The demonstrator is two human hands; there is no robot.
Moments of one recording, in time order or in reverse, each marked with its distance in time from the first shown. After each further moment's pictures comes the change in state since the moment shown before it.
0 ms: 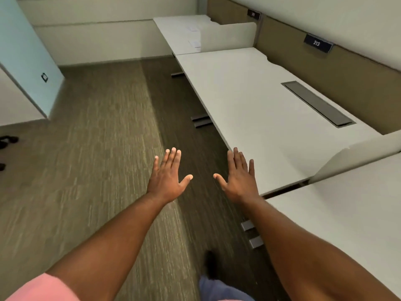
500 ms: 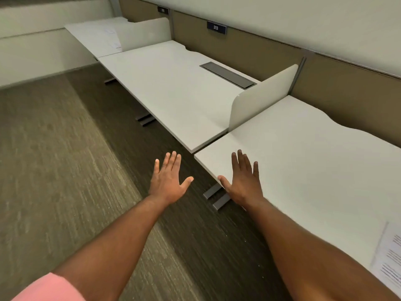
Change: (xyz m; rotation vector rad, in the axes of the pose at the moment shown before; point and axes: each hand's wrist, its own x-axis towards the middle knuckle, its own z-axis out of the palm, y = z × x) left_hand -0.161 0.223 0.010 -0.001 -0.096 0.372; right_hand -0.312 0.145 -0.047 0.008 0.075 0.424
